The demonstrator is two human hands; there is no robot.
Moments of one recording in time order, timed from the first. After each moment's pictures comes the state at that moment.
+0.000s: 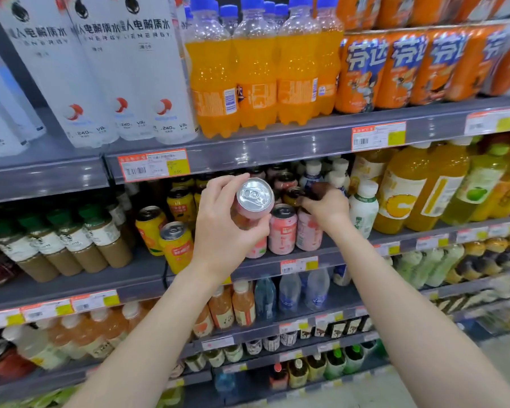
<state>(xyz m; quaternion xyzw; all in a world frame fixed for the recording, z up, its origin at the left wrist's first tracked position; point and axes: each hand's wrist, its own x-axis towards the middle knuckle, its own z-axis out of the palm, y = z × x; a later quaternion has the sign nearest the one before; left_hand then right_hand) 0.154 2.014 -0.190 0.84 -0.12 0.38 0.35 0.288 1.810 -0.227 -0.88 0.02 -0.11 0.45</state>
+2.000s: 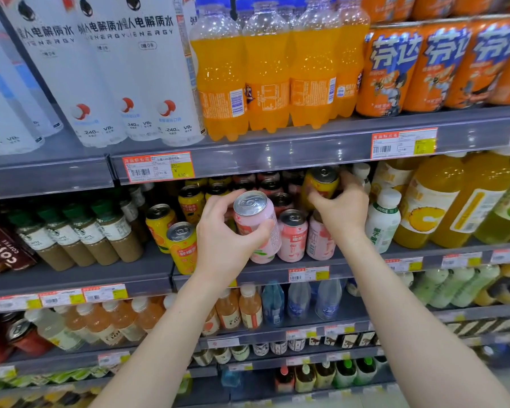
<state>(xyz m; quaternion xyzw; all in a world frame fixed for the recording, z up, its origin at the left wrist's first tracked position) 0.157 2.007 -0.199 0.81 0.01 0.34 0.48 0.292 1.815 -0.219 -0.81 -0.04 -0.27 0.51</state>
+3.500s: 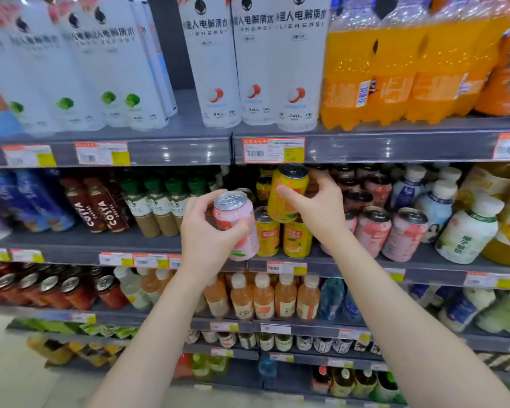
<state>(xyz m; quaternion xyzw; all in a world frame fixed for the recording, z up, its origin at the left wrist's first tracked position) 0.076 2.157 -0.200 0.78 0.12 0.37 0.48 0.206 1.987 -0.193 -0.73 -0.21 -0.10 0.64</state>
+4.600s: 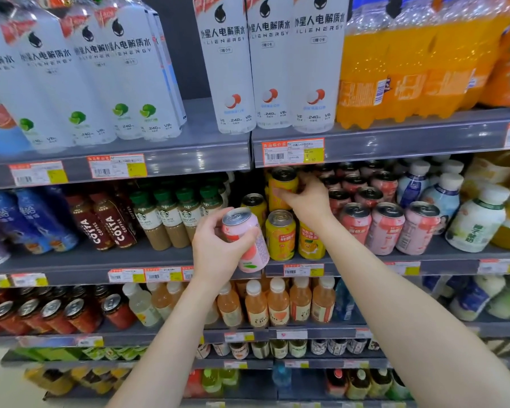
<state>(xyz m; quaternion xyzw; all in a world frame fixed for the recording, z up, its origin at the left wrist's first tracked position) 0.080 2.198 -0.230 0.79 0.14 0.32 0.51 0.235 2.046 -0.207 -0.80 -0.15 -0.09 0.58</state>
